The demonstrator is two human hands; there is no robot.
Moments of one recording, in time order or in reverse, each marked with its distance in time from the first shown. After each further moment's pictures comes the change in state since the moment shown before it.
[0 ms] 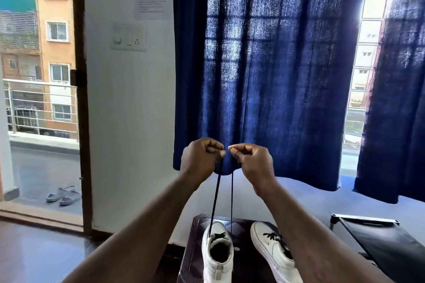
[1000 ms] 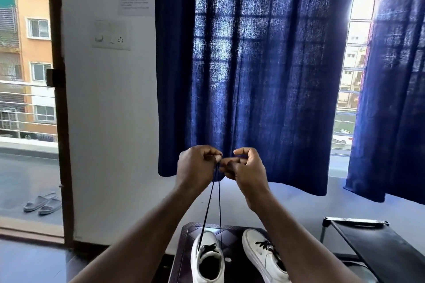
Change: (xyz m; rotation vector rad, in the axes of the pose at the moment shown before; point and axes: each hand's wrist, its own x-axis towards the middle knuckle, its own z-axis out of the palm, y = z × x) left_hand 0.014 -0.004 0.028 0.166 0.091 0.202; right_hand 0.006 0.013 -0.003 0.251 -0.032 0.172
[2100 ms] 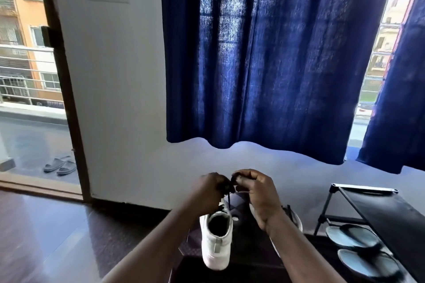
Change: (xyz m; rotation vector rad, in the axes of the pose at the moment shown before) left_hand -0.086 -0.106 0.046 0.159 -0.608 -0.190; right_hand -0.057 0.102 -0.013 0.054 -0.058 0.296
